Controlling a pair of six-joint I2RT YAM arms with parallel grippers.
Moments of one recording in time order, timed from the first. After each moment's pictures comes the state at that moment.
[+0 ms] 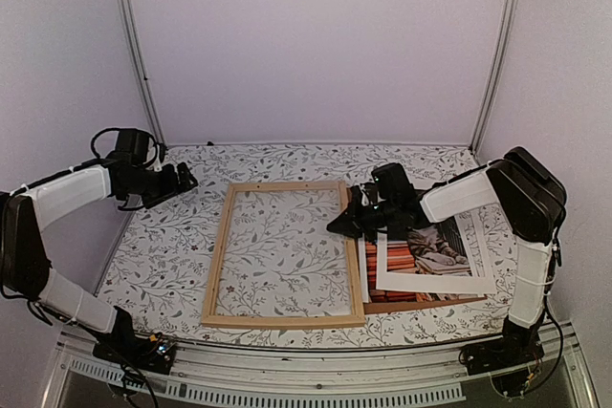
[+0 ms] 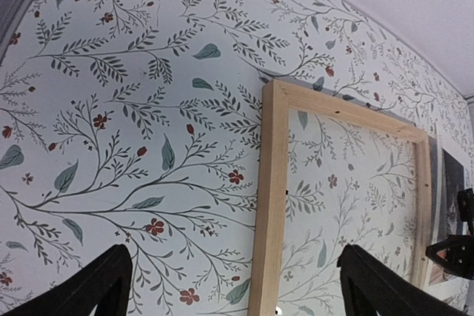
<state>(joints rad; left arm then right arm) -0.09 1.38 0.93 -0.38 0.17 -0.41 0.66 1.99 1.08 0.24 -0.59 1.06</state>
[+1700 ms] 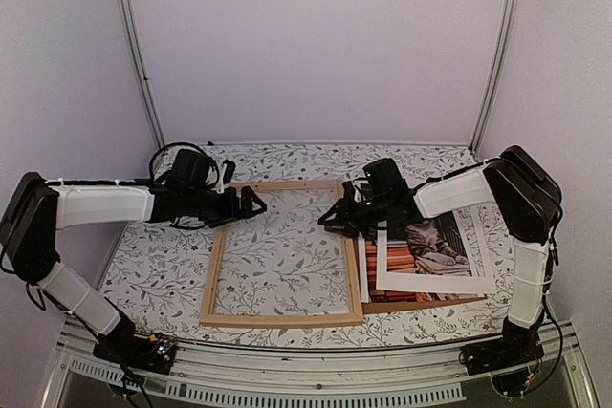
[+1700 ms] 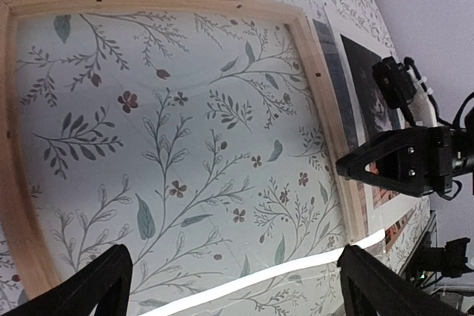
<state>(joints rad) -0.50 1.48 0.83 -0.07 0.27 -0.57 0.68 2.01 1.16 0.17 -0.57 1.02</state>
